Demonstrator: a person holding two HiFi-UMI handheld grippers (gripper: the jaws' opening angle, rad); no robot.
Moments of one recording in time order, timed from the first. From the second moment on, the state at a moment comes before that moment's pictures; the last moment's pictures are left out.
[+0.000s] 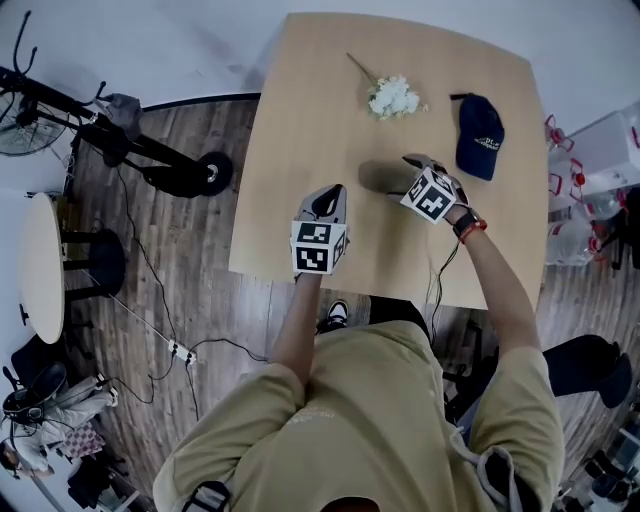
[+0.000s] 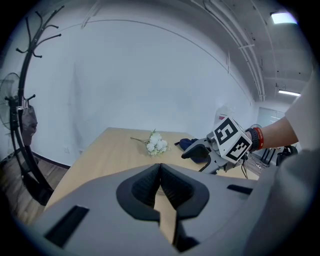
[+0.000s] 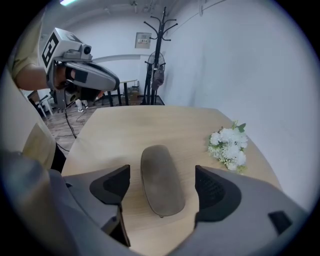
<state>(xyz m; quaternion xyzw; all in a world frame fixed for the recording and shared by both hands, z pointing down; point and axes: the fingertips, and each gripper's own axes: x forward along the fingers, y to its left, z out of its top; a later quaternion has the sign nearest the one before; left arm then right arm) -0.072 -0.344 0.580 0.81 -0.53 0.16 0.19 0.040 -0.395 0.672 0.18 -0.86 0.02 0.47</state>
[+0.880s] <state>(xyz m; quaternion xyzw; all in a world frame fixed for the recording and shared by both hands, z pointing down) -0.061 -0.280 0.486 0.85 -0.49 0.12 0.11 0.087 -0.309 0.508 0.42 -0.86 0.01 0.31</state>
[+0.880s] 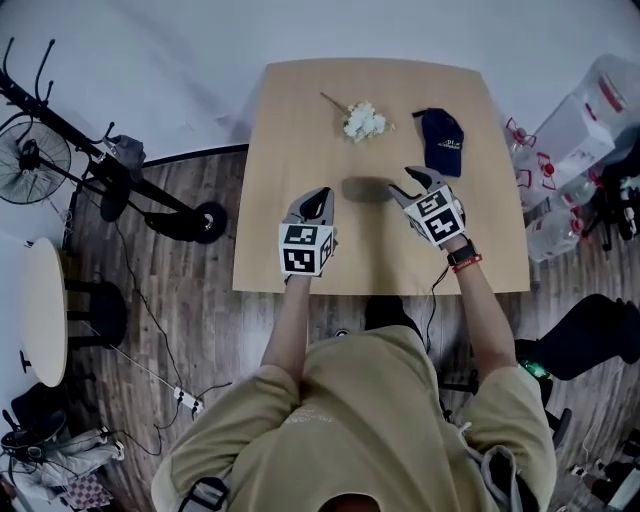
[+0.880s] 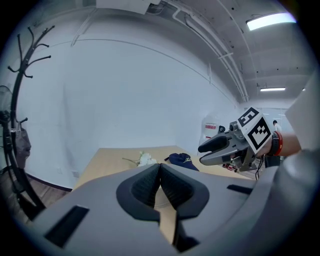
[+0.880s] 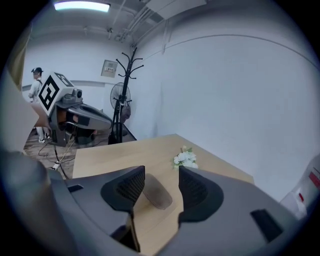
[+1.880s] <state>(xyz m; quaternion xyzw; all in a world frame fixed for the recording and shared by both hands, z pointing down) -0.079 -0.235 0.415 0.85 -0.52 0.07 0.05 0.101 -0.239 0.427 0.58 -0.81 0.07 0.12</state>
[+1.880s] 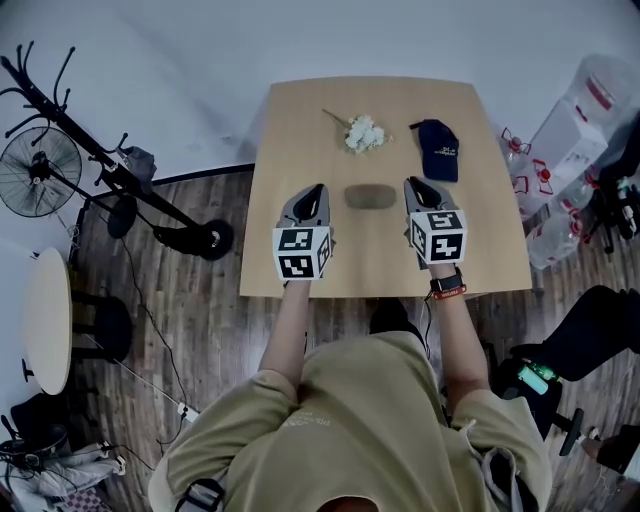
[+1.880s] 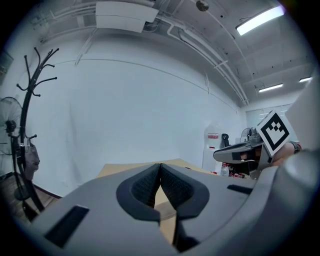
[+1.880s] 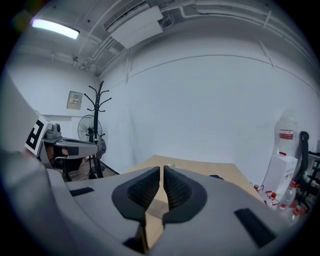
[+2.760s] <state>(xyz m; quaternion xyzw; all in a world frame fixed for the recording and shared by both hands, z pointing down) -0.090 -0.225 0.398 0.84 -0.54 0.04 0.01 0.091 -0.214 0.406 0.64 -0.77 0.02 0.03</state>
